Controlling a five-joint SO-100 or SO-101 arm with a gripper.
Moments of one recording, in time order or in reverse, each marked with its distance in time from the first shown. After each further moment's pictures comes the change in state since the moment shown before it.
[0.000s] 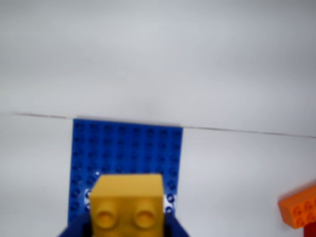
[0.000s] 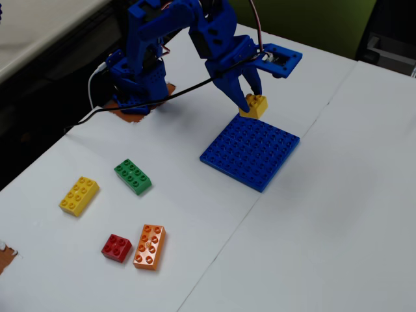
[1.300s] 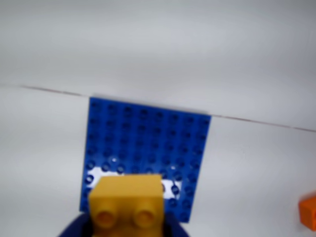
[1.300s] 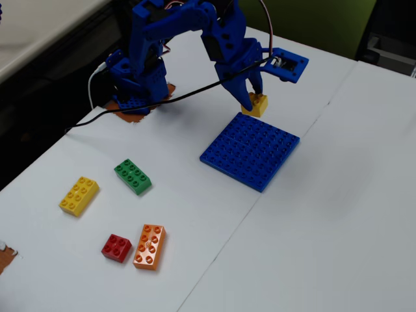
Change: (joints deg) arm -4.0 -1.3 3.0 1.0 0.3
